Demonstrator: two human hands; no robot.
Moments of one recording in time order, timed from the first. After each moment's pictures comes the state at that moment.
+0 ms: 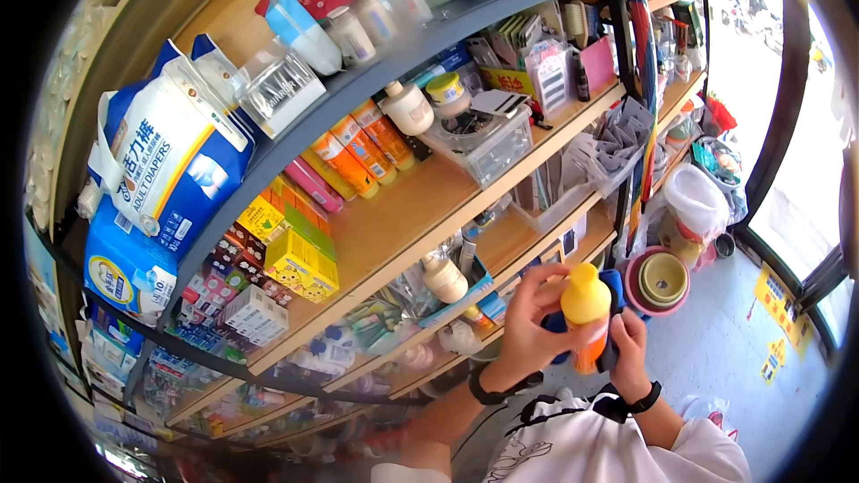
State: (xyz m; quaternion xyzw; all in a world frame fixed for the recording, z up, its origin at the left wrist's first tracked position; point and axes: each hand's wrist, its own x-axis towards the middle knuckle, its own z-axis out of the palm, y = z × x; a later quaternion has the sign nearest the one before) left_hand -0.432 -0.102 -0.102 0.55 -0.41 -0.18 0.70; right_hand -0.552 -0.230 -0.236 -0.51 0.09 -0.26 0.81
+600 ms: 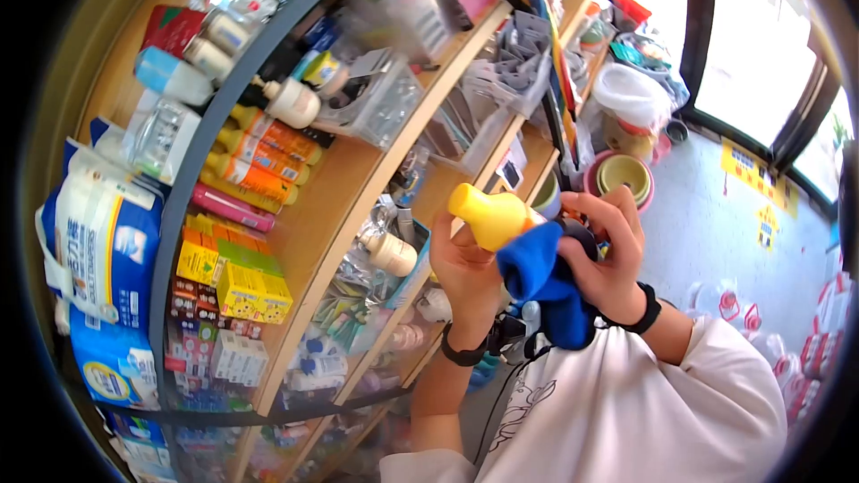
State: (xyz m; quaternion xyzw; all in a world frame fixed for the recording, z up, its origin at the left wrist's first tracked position) left_hand -0.436 -0.113 -0.117 0.49 -0.35 -0.19 0.78; right_hand -0.557 -0.218 -0.124 -0.70 0.13 -0.60 0.36
